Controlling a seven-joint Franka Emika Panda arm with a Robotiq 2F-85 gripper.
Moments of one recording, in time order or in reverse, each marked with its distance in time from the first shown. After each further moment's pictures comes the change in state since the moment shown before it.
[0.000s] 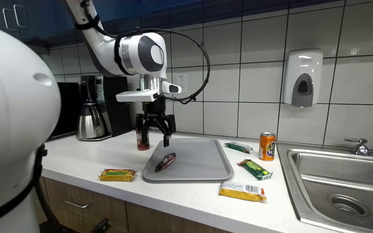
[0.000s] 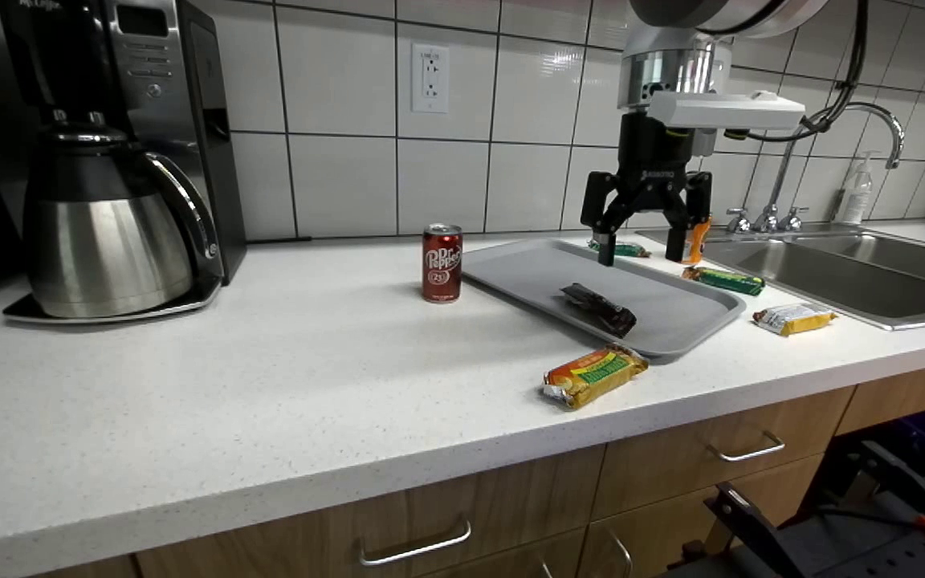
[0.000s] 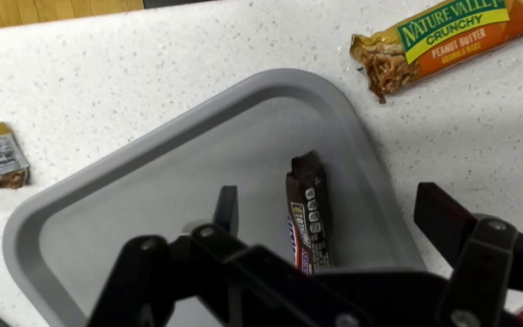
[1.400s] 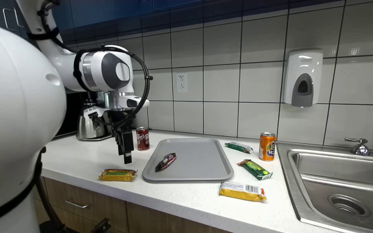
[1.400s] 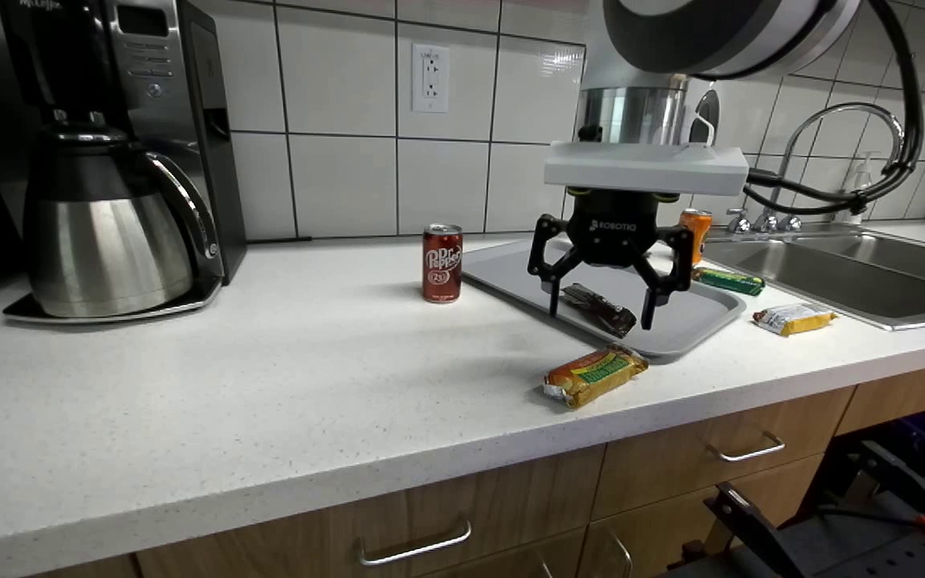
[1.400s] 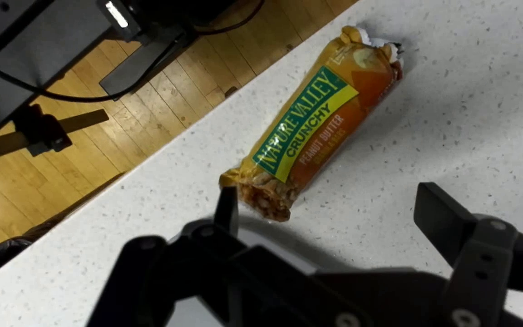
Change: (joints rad) arm 0.072 -0.022 0.174 -0.168 0.068 0.203 0.702
